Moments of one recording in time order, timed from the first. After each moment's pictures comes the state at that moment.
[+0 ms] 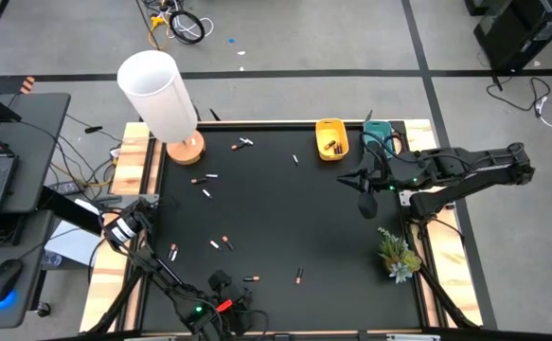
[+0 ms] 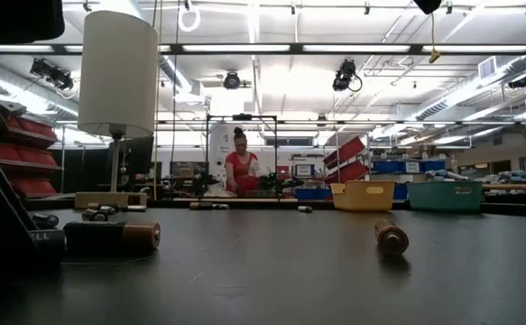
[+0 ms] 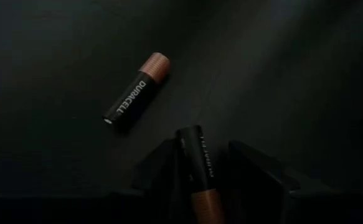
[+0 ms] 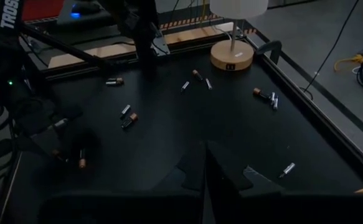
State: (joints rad) left arm -0.87 2.08 1.30 -0.50 -0.69 -1.41; right arm 0.18 0.96 1.13 -0.68 0.35 0.29
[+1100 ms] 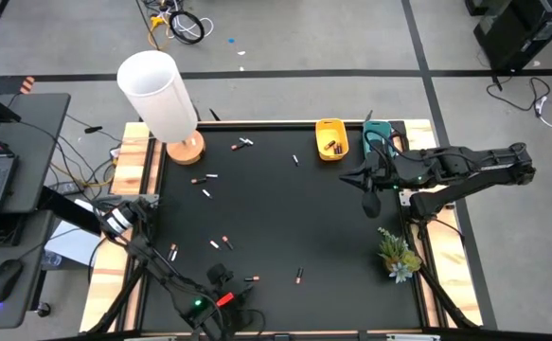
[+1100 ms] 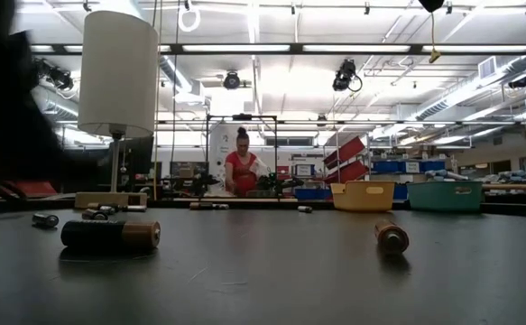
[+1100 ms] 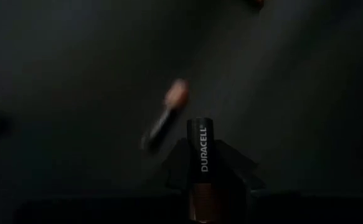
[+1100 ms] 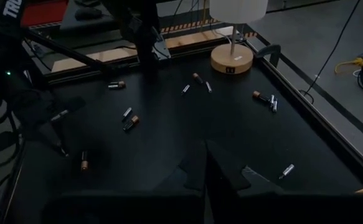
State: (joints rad) left arm -0.83 2.00 1.34 -0.64 -0.68 -1.34; right arm 0.18 0.94 1.13 -0.69 0.35 0.30
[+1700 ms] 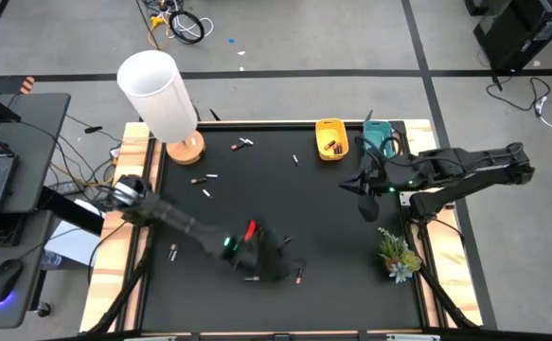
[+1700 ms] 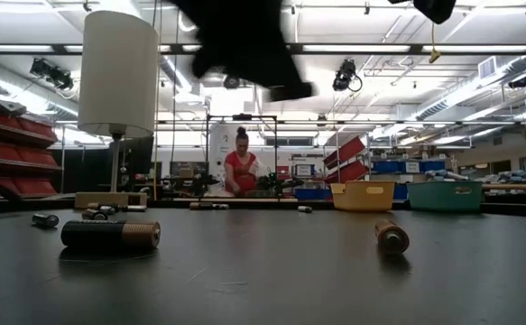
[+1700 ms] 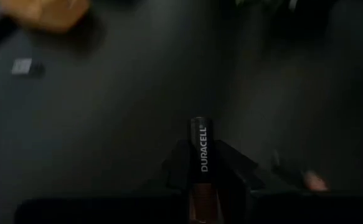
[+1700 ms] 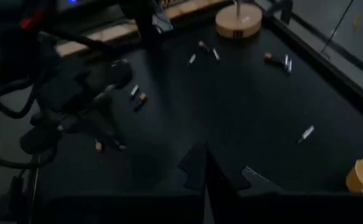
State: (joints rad) left arm -0.44 1.87 1.35 -0.32 -0.69 -0.59; right arm 0.18 0.97 1.13 -0.77 0.29 0.45
